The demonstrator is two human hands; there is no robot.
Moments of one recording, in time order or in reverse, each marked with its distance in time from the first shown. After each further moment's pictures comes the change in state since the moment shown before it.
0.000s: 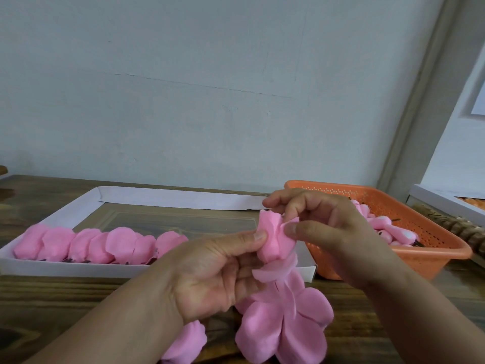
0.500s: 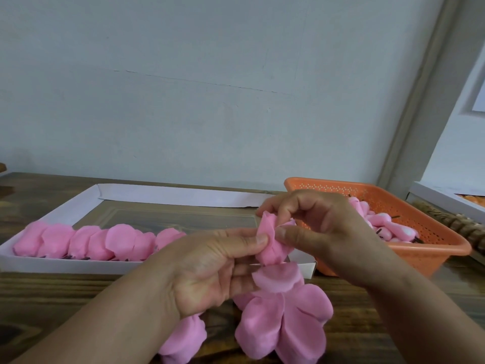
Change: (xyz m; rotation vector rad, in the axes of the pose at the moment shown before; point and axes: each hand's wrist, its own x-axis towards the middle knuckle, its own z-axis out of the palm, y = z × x) left_hand -0.005 0.000 -0.002 0.271 0.012 0.053; right_hand -0.002 -0.004 0.002 -0.267 -0.057 -0.046
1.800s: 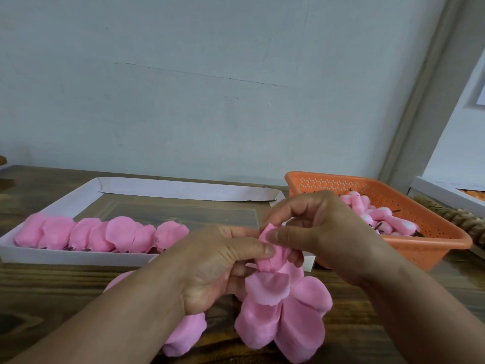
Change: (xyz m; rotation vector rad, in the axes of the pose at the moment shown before) left_hand 0.003 -0.011 0.000 0.286 0.143 0.030; right_hand 0.000 0.001 0.004 0.026 -0.041 0.222
